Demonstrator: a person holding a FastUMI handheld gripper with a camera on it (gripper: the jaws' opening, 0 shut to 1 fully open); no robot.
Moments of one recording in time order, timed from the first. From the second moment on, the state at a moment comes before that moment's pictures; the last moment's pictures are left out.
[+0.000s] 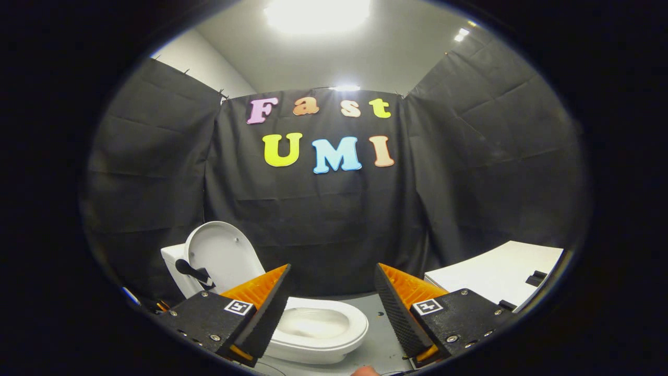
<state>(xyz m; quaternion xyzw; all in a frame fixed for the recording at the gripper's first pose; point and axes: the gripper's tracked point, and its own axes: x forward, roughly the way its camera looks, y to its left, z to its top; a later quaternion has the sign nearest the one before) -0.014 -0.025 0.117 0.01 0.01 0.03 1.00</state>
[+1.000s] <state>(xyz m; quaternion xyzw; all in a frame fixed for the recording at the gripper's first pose) -0.016 -0.020 0.112 0.01 0.02 0.04 1.00</state>
